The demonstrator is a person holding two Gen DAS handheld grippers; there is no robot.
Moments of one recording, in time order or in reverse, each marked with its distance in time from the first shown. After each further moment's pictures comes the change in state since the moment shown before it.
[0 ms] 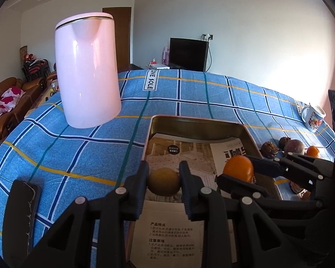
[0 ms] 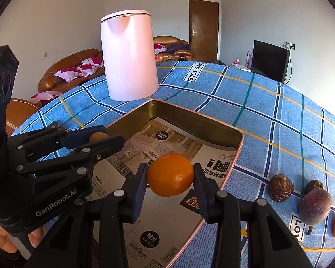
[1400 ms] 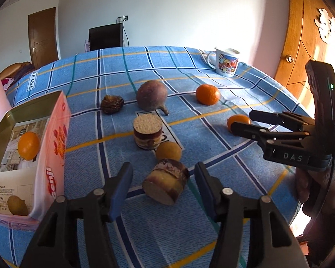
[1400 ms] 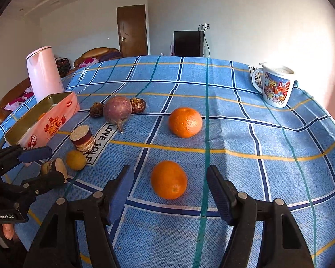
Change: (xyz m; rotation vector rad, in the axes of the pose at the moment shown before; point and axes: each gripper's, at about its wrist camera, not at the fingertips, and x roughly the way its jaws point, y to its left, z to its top) left arm -0.025 -0.193 -0.067 0.279 0.140 -0.377; right arm -0.160 -0.173 -0.146 0.271 -0.021 -0.335
